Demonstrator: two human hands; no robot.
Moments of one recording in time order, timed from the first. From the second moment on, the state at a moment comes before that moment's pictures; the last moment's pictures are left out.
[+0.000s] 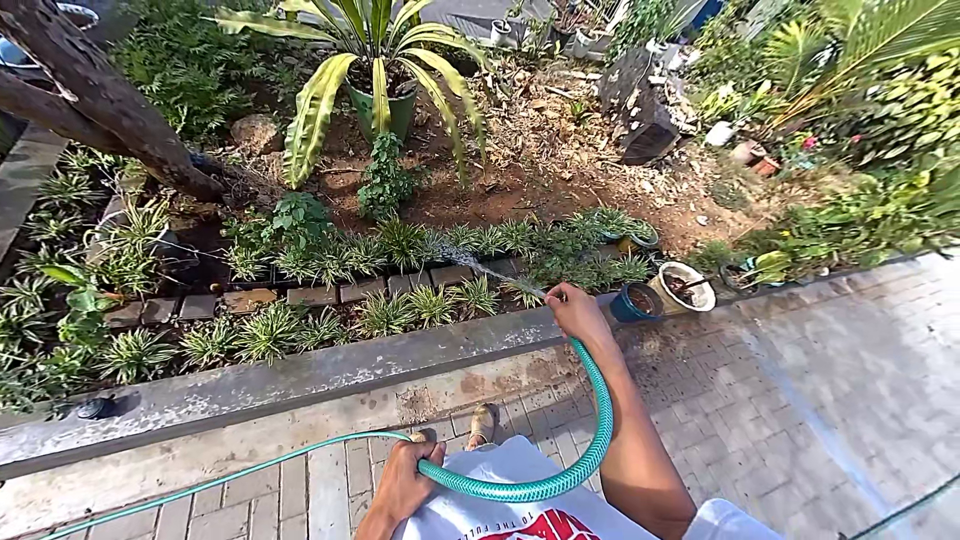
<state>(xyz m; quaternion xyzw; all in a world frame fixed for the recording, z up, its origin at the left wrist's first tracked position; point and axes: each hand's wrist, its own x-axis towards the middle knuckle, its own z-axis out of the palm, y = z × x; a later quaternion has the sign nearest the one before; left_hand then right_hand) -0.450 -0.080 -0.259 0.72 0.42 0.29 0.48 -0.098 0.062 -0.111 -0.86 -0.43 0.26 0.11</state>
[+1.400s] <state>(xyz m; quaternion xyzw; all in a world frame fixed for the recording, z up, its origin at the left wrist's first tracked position) -0.520 -0.174 -0.246 0.73 0.40 0.23 0.49 -0.180 -0.046 -0.117 -0.79 -0.45 0.37 0.19</state>
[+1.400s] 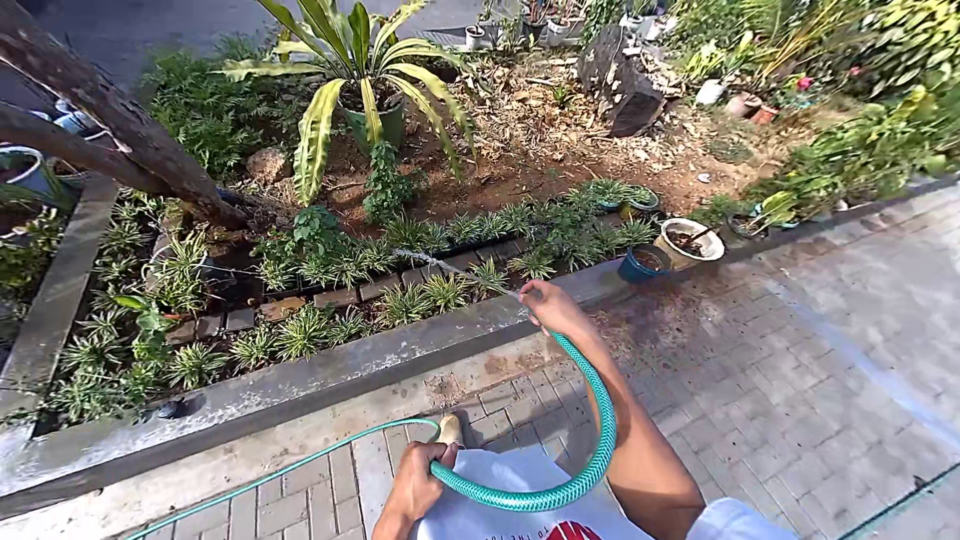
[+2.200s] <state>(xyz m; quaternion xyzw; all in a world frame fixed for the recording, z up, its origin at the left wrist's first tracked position) -0.683 -0.236 -0.213 0.77 0.40 0.31 0.39 -0.314 -0.134 -0.102 -0.82 -0.40 0.36 0.22</state>
